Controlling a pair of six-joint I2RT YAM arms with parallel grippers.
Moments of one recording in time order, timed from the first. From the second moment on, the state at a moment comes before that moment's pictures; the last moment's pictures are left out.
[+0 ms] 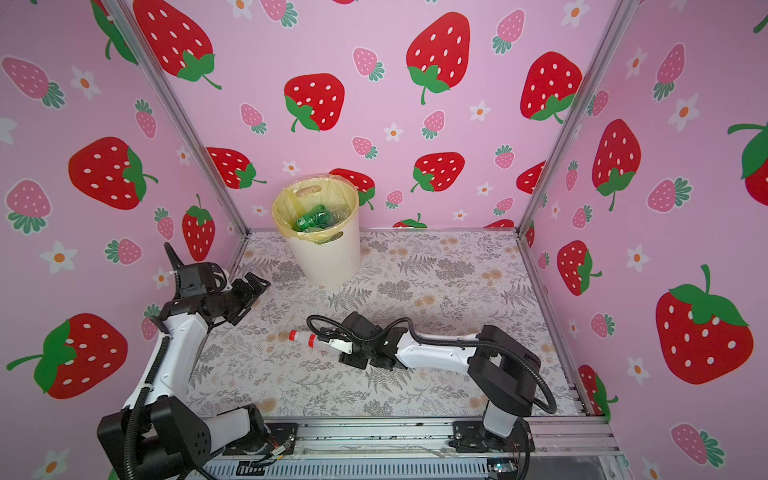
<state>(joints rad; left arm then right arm) 0.31 1.20 0.99 -0.68 0.41 -0.58 1.19 1.65 1.02 -0.14 0.03 -0.28</state>
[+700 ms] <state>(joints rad) 0.31 1.20 0.97 -0.63 0.47 -0.60 1.09 1.64 1.50 -0.16 0.39 -0.06</state>
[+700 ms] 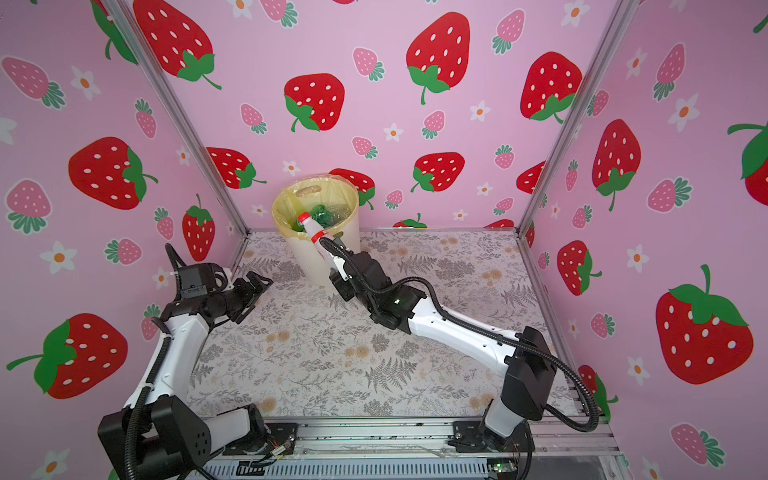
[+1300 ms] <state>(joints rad) 0.31 1.20 0.97 -0.63 0.48 -0.60 1.07 1.63 1.43 -0.12 0.51 -0.01</state>
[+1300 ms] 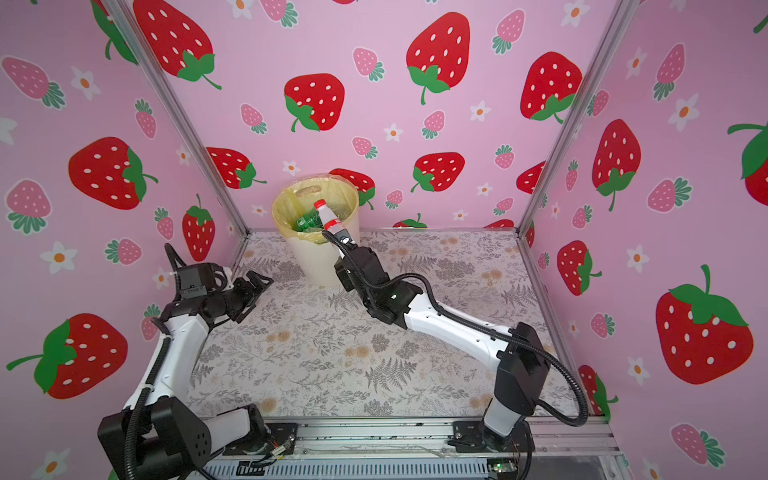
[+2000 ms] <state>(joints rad) 0.31 1.20 0.97 -0.60 0.52 -0.61 1.04 1.79 1.72 -0.15 0.54 0.01</state>
